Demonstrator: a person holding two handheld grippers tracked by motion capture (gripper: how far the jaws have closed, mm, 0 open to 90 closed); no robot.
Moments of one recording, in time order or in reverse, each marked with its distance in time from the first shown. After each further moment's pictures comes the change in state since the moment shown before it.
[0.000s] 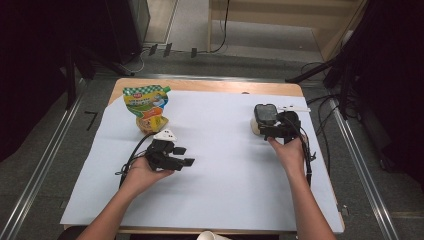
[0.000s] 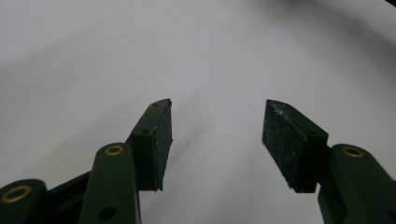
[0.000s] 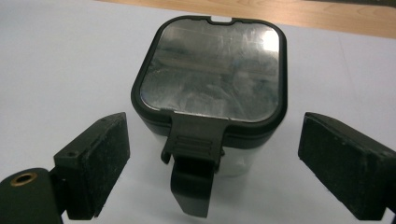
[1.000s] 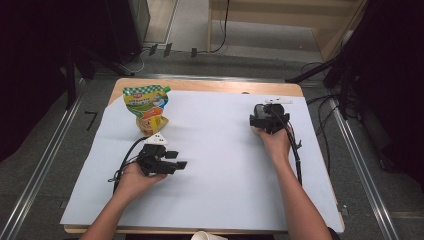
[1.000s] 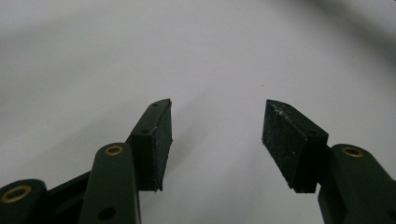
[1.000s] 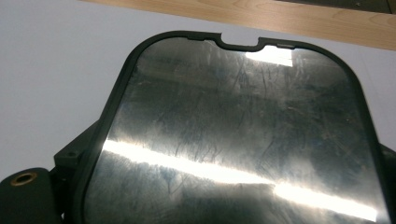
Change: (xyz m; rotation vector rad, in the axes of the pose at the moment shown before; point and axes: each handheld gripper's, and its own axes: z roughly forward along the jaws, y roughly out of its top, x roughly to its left) left arm 0.005 -0.020 -0.009 -0.011 0.031 -0.062; right arm 0.008 0.013 0.057 0.006 -0.072 -0.009
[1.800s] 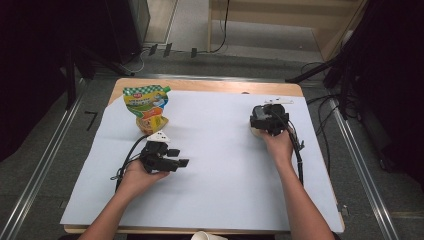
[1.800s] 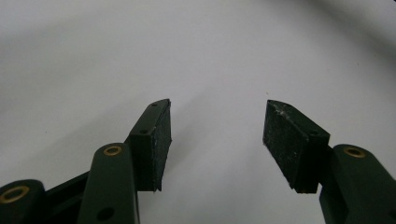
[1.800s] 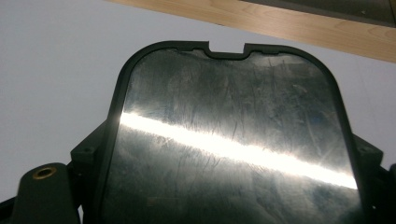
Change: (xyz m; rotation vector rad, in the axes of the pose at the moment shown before) left arm 0.003 0.007 0.006 0.008 0.001 -0.008; right arm 0.008 0.003 -0.022 0.002 0.023 -0.053
